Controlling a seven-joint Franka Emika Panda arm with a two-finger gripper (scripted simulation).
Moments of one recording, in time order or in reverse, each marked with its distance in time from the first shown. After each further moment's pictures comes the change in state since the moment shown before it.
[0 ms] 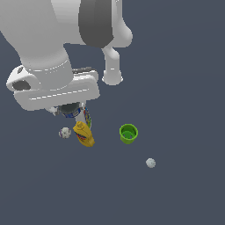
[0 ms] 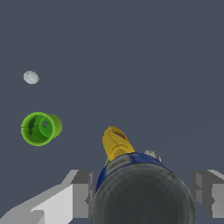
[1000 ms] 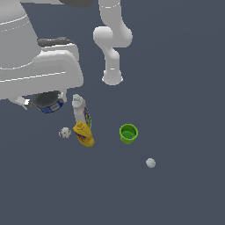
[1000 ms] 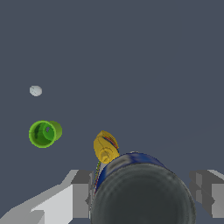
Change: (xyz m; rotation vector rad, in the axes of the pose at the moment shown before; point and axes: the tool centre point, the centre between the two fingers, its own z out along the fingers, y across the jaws) arm 0.032 0.035 -0.075 0.002 -0.009 0.005
